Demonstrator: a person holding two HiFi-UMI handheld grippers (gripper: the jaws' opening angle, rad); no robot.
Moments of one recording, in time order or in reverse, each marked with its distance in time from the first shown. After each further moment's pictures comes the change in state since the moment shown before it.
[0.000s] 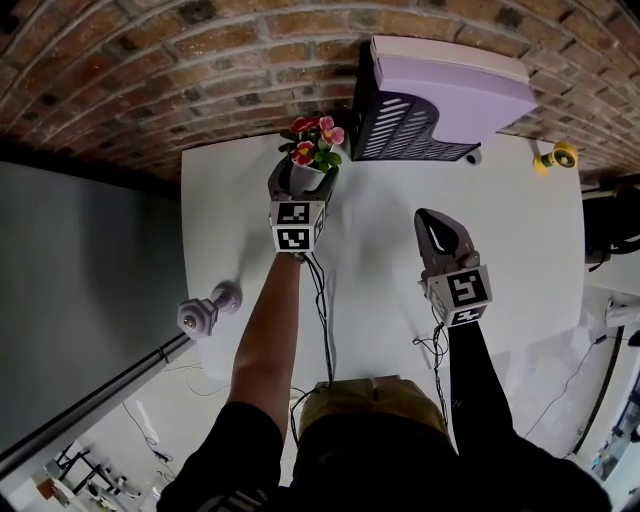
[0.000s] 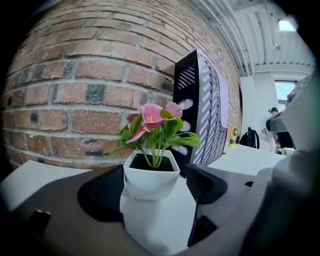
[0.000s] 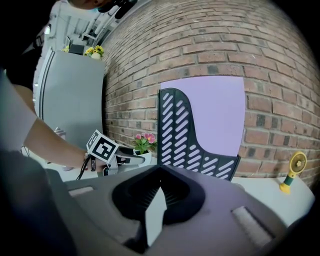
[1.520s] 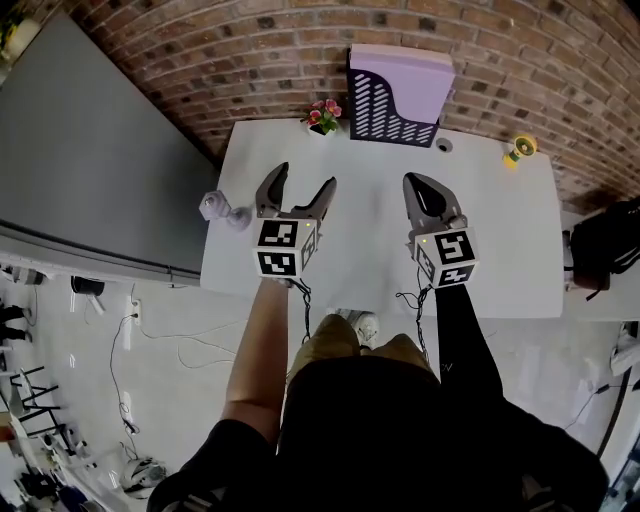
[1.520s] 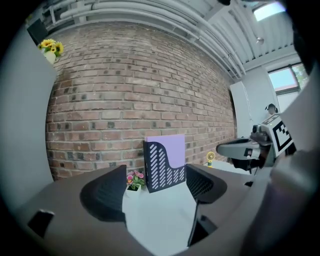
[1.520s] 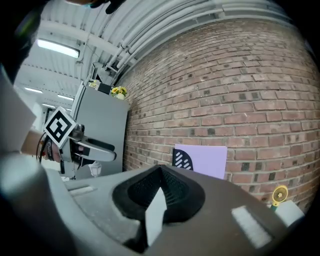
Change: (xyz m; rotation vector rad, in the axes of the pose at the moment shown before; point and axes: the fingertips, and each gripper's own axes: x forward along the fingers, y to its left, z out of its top) left arm -0.297 -0.170 0.135 0.096 -0.159 0.150; right arm -0.186 0.035 0.101 -0.070 -0.320 0.105
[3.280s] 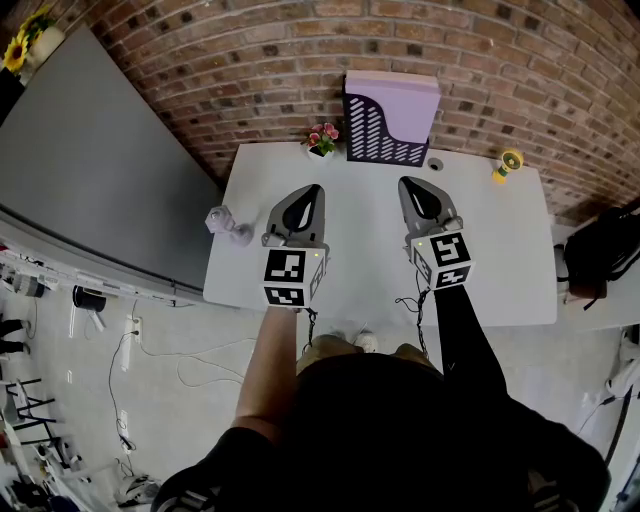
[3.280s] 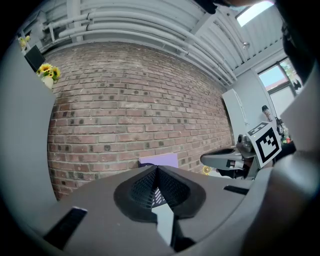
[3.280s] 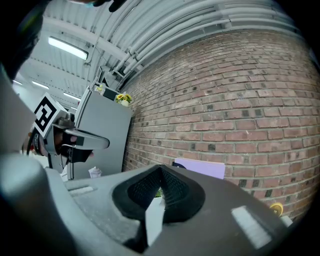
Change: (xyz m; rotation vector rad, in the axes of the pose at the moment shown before) left arm -0.051 -0.043 0.061 0.056 -0.161 -0.003; right arm -0.014 0.001 0.045 -0.067 -0.077 0.012
